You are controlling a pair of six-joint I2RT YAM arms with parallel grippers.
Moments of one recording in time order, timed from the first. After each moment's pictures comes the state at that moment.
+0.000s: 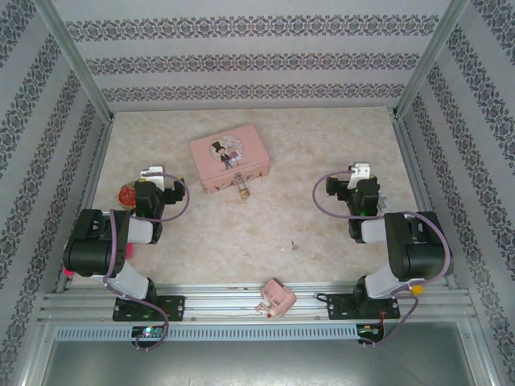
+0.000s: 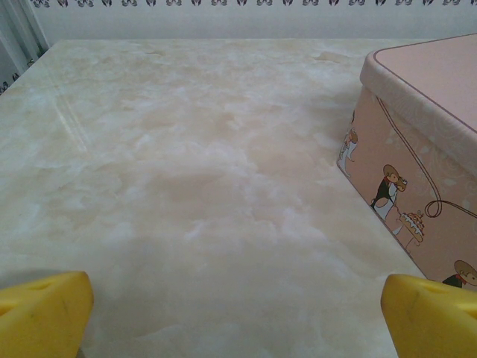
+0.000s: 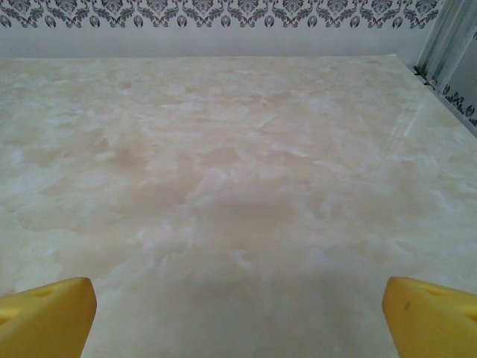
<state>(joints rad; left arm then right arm) 0.02 1.59 0.37 0.87 -0.08 -0.03 0.01 1.54 0.35 0.87 0.04 0.03</state>
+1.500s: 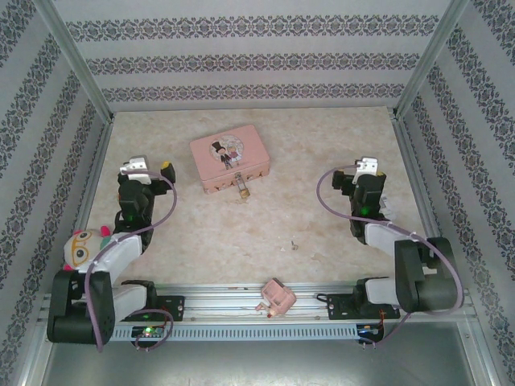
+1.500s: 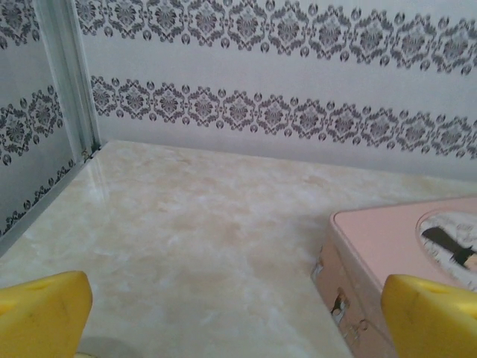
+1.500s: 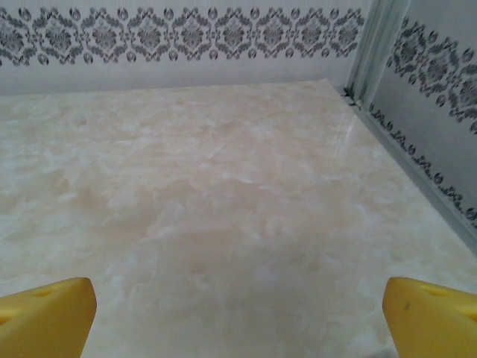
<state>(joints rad) 0.02 1.10 0.40 0.56 -0.13 -0.13 0.06 1.31 0.41 0.58 0.24 0.06</state>
